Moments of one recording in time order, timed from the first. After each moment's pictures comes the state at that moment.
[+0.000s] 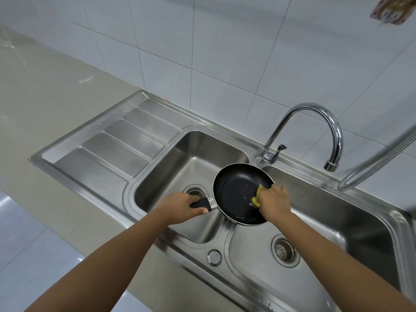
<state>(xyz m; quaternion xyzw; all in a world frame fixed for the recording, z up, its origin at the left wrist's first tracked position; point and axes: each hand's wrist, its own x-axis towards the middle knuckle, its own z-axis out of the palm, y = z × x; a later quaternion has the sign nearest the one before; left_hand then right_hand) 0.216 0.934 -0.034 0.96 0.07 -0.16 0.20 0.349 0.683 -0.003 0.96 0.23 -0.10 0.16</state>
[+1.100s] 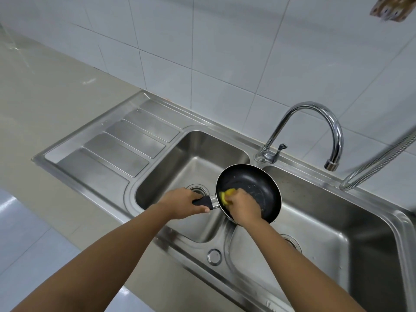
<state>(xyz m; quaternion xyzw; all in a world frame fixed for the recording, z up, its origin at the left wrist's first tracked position) 0.228 0.934 -0.024 0.96 0.05 -0.17 0.20 0.311 0.734 -0.034 0.95 0.24 -0.16 -0.07</state>
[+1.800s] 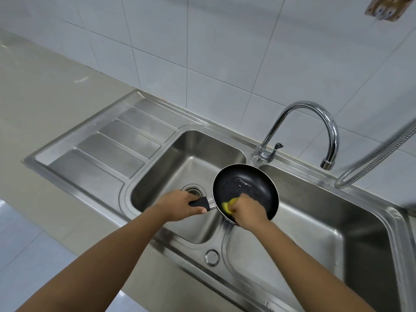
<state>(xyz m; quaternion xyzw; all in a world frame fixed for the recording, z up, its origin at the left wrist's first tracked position) 0.227 0.937 -0.035 0.96 0.05 -0.17 0.22 0.311 0.715 -0.023 0.94 0.25 -0.21 -0.02</state>
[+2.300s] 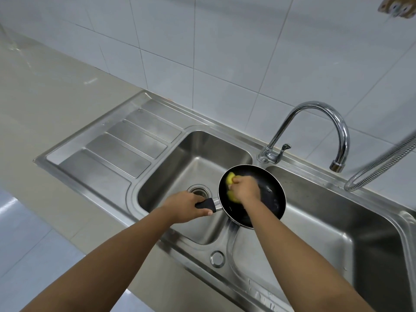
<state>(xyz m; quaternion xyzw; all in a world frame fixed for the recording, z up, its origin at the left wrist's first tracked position) 0.225 0.934 -0.033 0.96 0.06 -0.17 0.20 0.350 0.768 -0.027 0.93 0.00 -0.21 -0.29</state>
